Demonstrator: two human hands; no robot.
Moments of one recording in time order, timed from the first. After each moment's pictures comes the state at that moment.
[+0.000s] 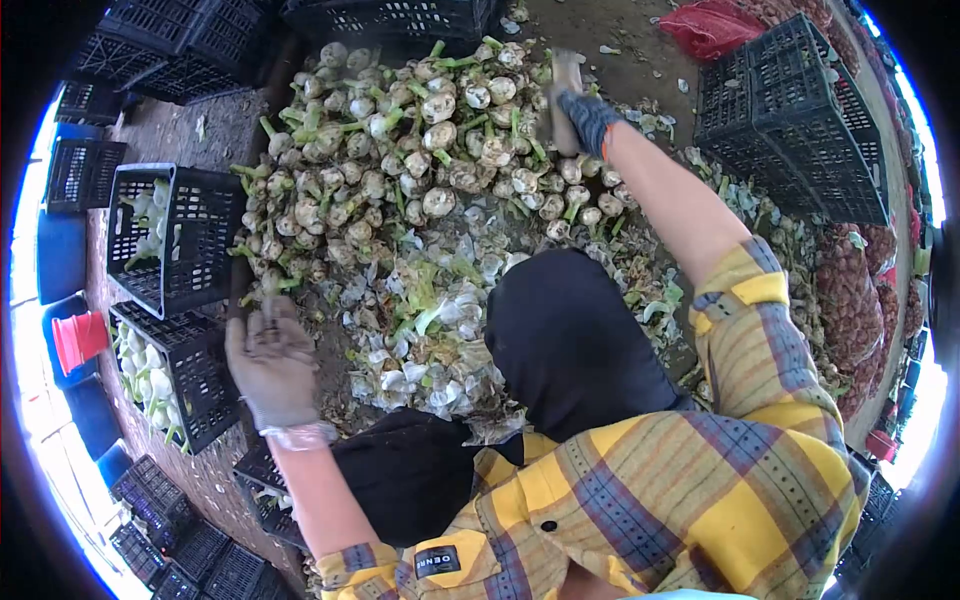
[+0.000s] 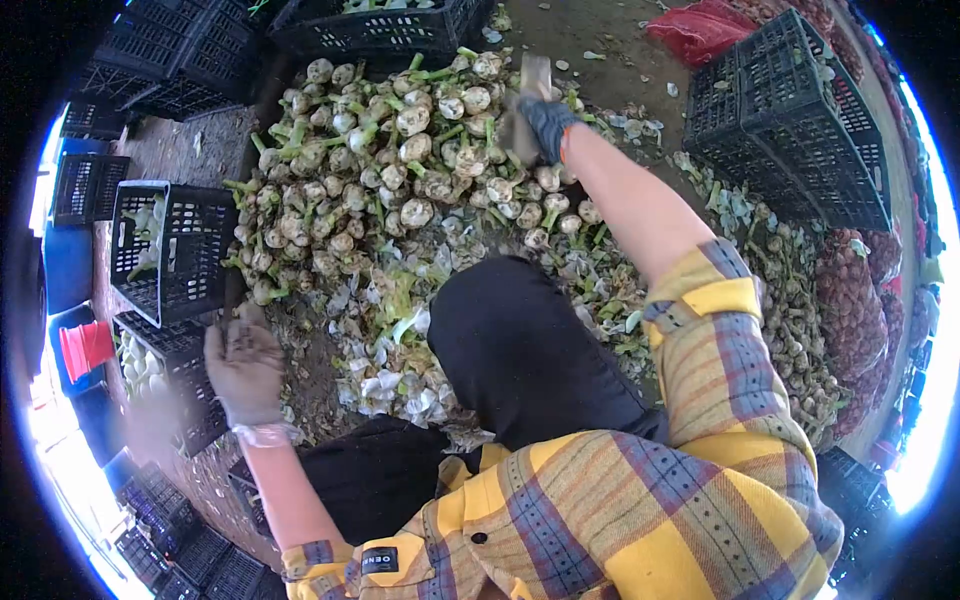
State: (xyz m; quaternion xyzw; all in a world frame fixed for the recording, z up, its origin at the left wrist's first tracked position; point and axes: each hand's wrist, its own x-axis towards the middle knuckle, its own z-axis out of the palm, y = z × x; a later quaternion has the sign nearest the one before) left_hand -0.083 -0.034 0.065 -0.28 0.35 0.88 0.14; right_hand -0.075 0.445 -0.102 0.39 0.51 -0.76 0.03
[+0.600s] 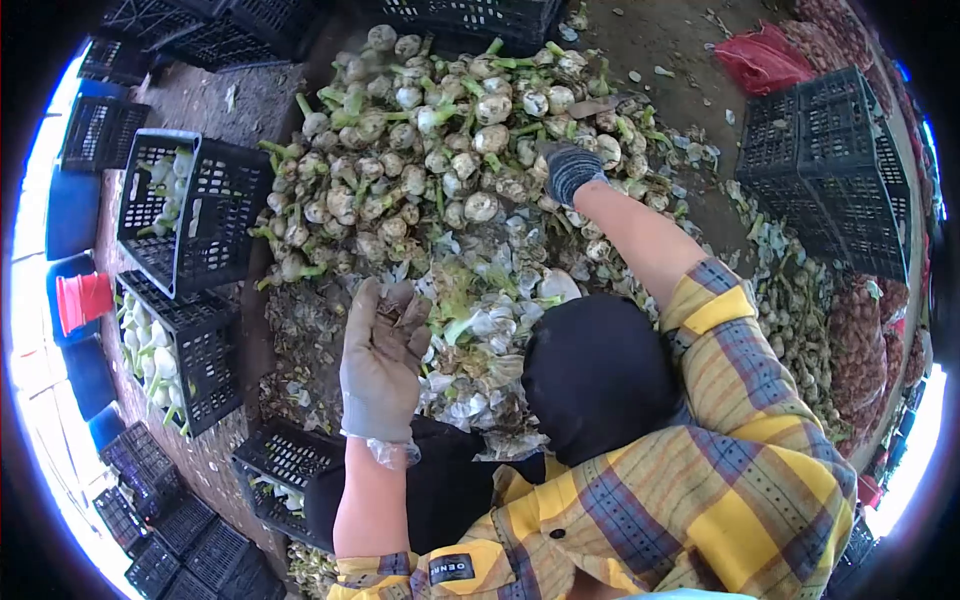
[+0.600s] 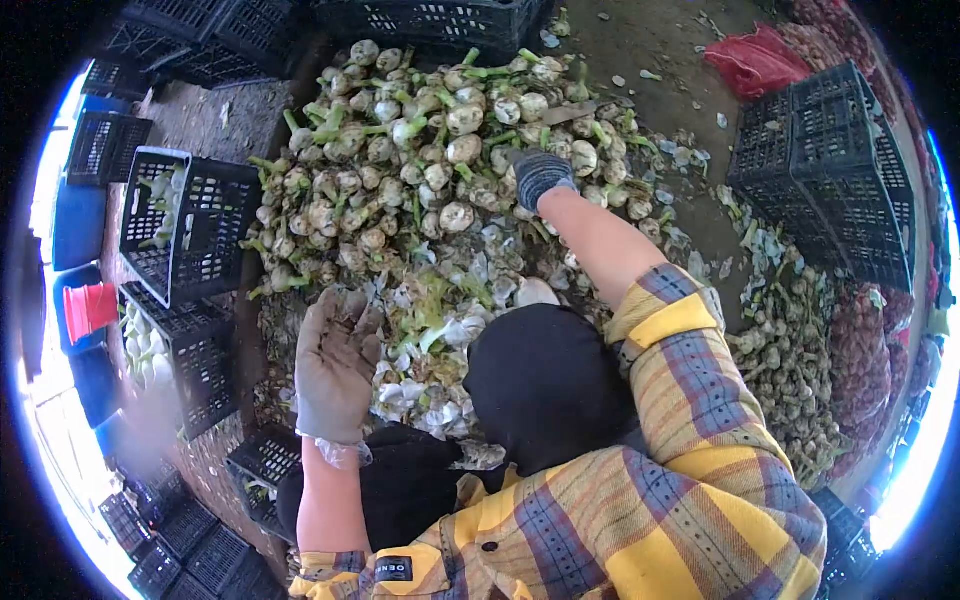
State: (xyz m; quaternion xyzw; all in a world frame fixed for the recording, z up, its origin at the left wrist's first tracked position) left_hand -0.052 0.035 0.058 -0.31 0.45 0.80 0.26; right_hand -0.109 0.350 -0.142 0.08 0.98 -0.06 0.18
